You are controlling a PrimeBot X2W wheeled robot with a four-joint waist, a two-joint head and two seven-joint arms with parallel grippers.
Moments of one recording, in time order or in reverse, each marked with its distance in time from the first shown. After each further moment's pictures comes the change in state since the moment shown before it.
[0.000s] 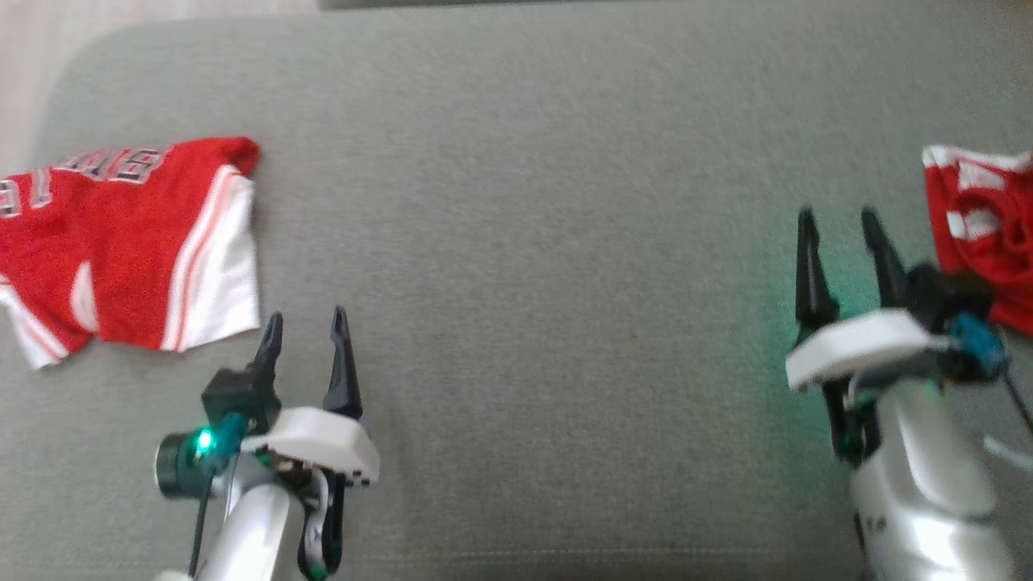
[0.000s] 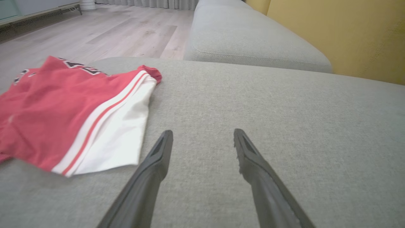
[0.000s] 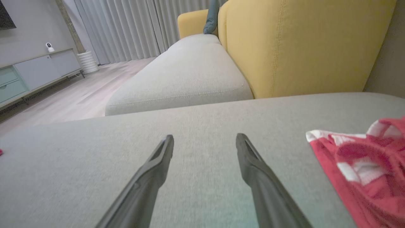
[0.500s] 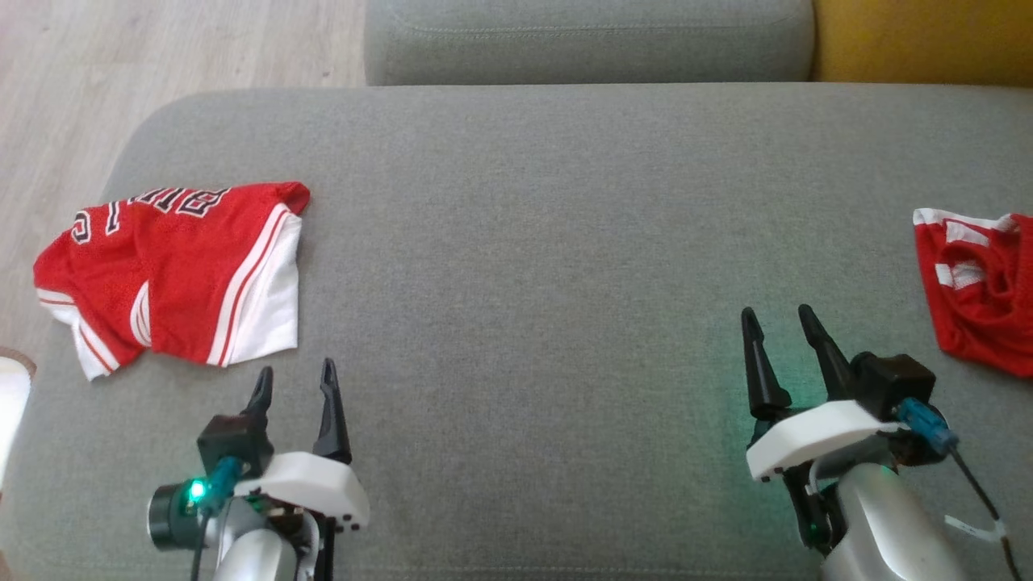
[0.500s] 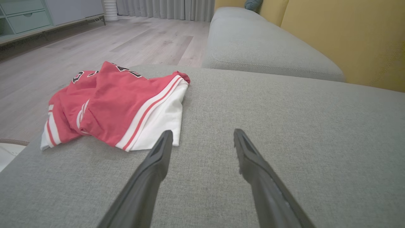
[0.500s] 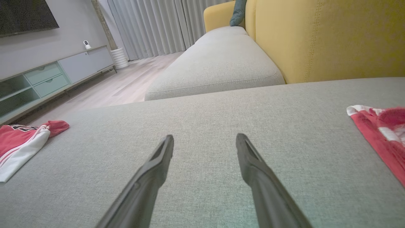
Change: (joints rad) left arm 0.097 0.000 0.030 0.015 0.019 0.000 0.000; right arm 0.199 0.006 0.135 -0.039 0.087 0.000 0.000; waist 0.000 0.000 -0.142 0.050
